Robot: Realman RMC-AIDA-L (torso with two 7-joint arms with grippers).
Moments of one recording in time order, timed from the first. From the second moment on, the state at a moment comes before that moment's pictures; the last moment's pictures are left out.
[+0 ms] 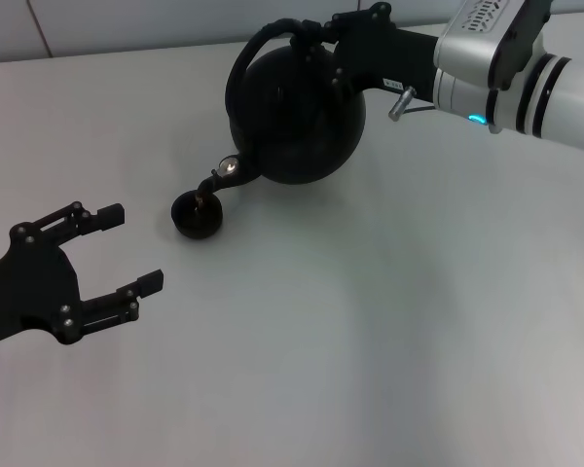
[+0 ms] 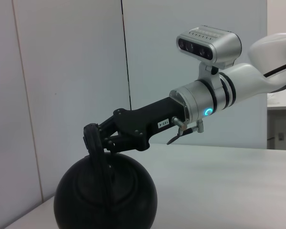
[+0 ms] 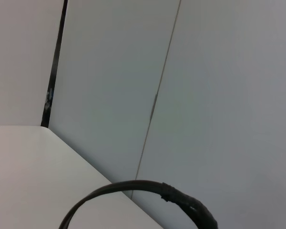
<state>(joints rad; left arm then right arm) -0.14 -2.04 1.17 0.90 1.48 1.51 -1.05 0.60 2.08 -1.30 -0.64 -1.26 -0.82 0.93</state>
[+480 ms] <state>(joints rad) -0.14 -2.05 1.17 0.90 1.48 1.50 -1.05 0.60 2.08 -1.30 -0.64 -1.26 -0.82 0.93</state>
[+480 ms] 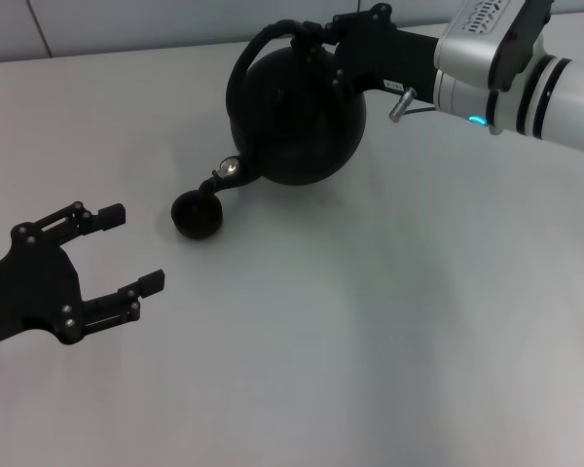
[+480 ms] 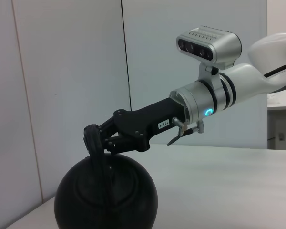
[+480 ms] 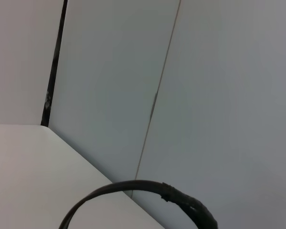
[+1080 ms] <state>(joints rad) -0.14 -2.05 1.17 0.91 1.51 1.50 -1.05 0.60 2.08 -1.31 -0.65 -1.28 -0.81 0.93</state>
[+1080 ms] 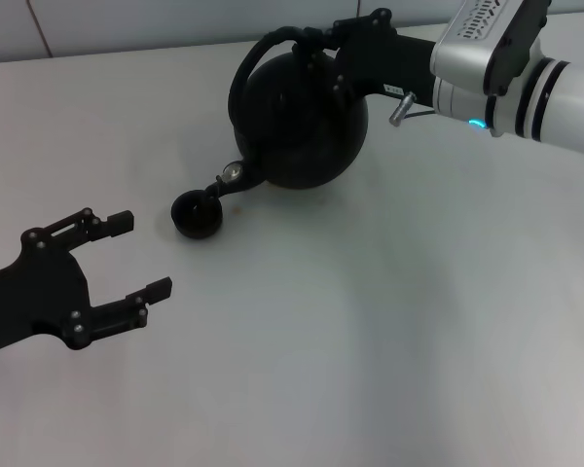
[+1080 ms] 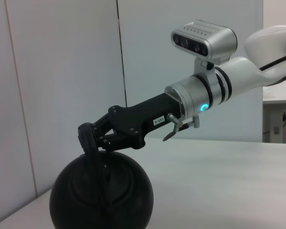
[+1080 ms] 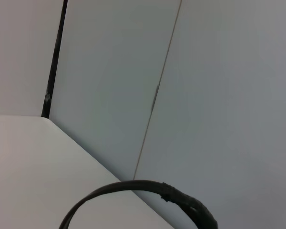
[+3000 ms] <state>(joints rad) -0.15 -2.06 1.12 0.92 1.52 1.51 -1.03 0.42 2.08 -1.23 -0.46 -0.88 -0.89 0.93</state>
